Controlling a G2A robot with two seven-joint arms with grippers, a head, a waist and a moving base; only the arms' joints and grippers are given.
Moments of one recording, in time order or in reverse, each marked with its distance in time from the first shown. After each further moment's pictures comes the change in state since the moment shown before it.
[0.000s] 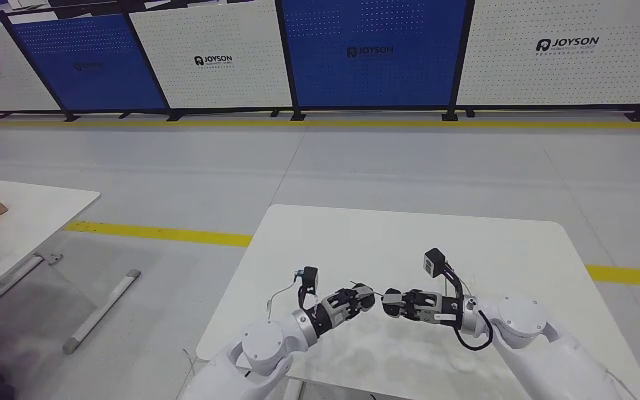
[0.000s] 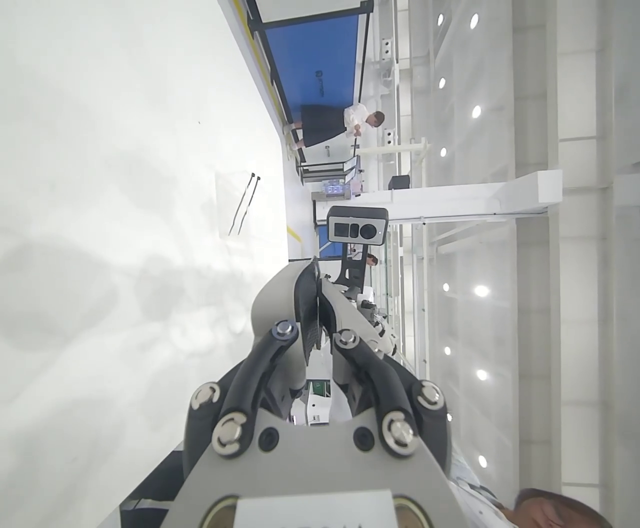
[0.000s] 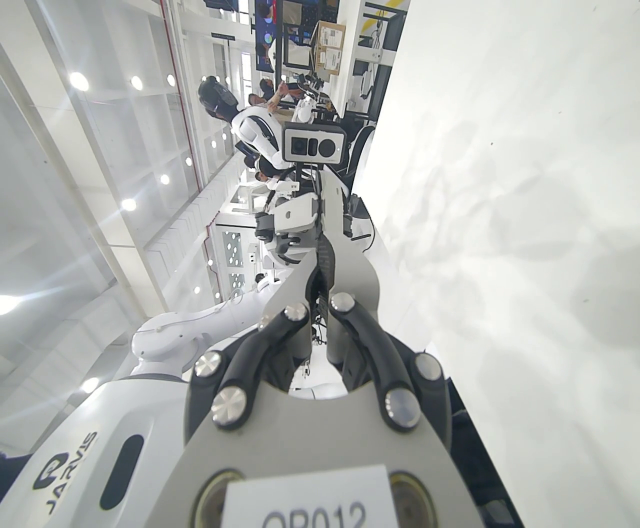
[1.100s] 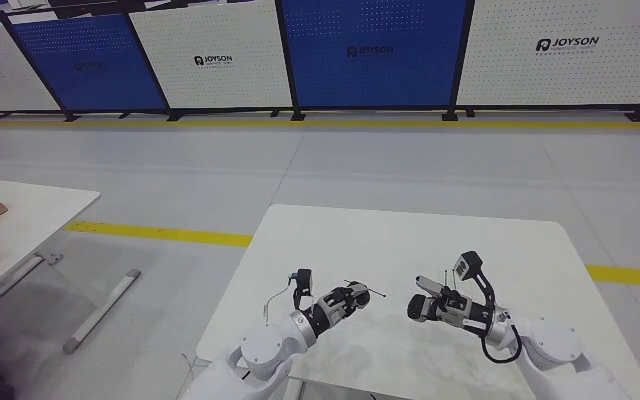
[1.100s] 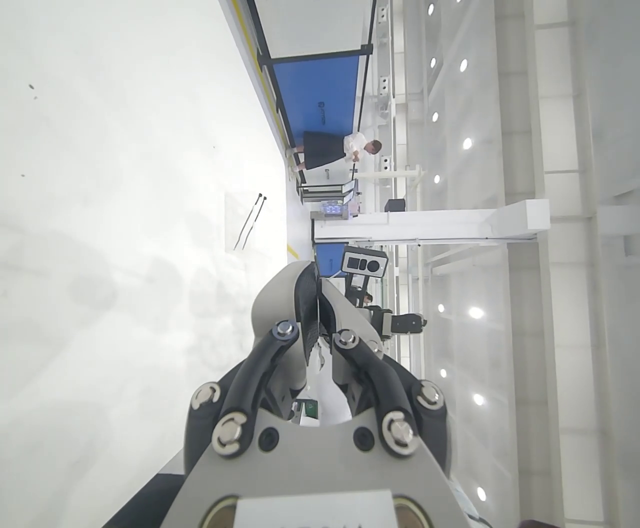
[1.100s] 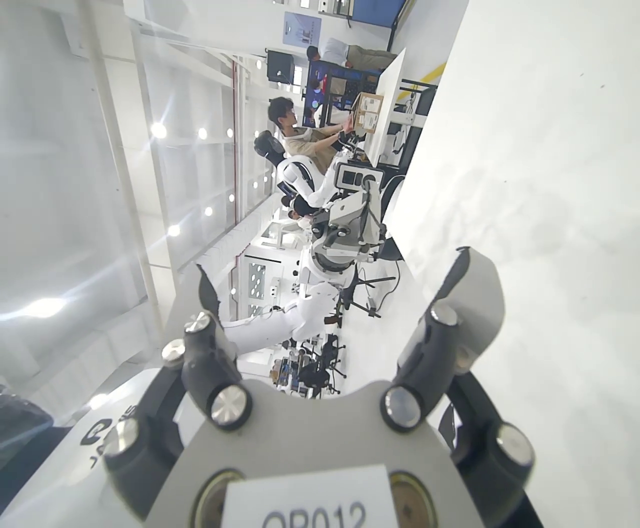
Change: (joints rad) left arm 0.029 -0.003 -0.010 -0.020 -0.017 0.015 0.078; right arm -0.191 0.051 0.214 -0.131 0.038 -0.056 -0.059
